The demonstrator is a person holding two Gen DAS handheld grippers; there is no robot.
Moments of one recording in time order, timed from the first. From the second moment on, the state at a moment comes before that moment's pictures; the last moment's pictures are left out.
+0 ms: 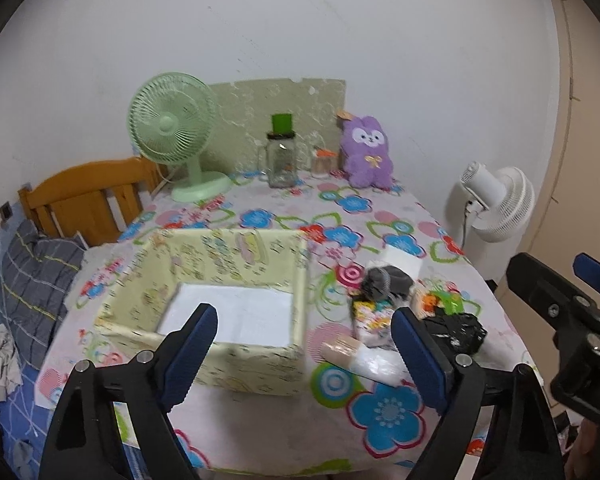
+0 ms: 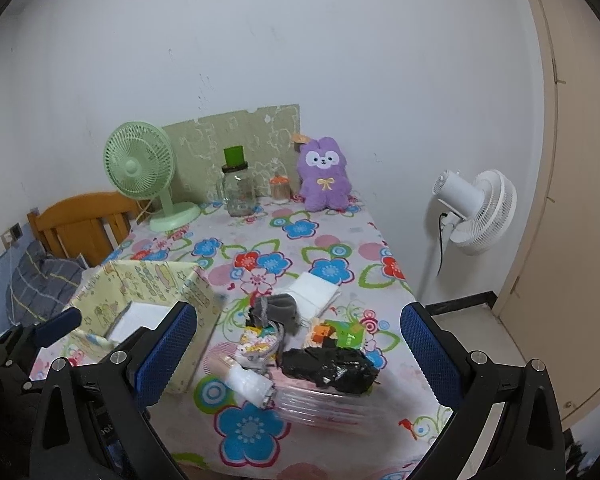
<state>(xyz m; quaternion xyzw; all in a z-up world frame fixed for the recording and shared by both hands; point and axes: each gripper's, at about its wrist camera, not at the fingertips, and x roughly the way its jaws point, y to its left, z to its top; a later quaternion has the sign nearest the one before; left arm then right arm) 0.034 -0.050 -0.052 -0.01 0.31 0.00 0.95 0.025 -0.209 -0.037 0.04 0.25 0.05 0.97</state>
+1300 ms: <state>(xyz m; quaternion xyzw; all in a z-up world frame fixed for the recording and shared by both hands) 0.069 -0.101 -0.148 0.00 0.41 -0.03 0.91 0.074 -0.227 -0.143 0.04 0.34 0.06 0.94</state>
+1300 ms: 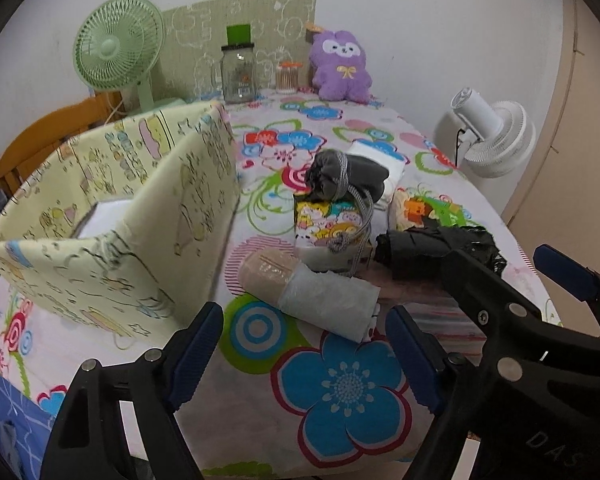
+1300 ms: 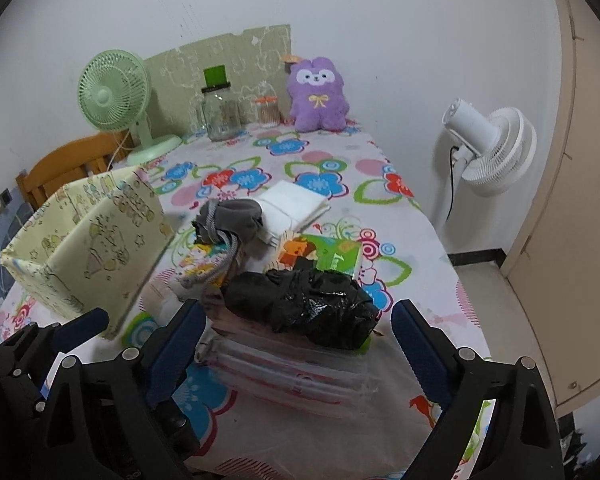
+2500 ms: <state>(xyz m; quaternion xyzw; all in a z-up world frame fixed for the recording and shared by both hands) 0.089 -0.107 -0.166 -0.02 0.44 -0.04 0.90 0.108 -0.229 -0.171 0.06 0.39 0.06 0.92</state>
